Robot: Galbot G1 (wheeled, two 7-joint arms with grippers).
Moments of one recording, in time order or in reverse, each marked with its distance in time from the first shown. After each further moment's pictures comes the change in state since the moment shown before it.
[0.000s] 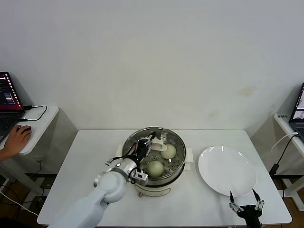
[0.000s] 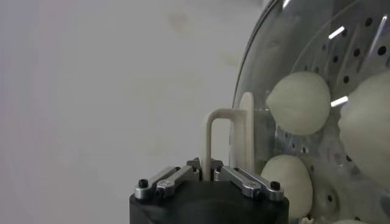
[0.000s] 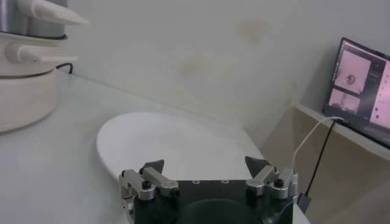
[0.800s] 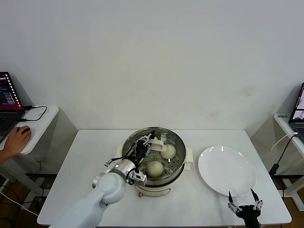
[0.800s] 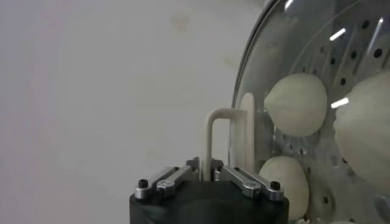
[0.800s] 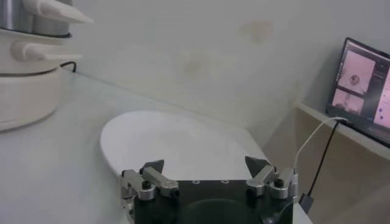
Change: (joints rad) left arm 0.029 -0.002 -0.028 -0.004 -0.011 -0.016 -0.025; right arm 0.000 -0.001 -0.008 -0.001 -0.007 0.000 -0.004
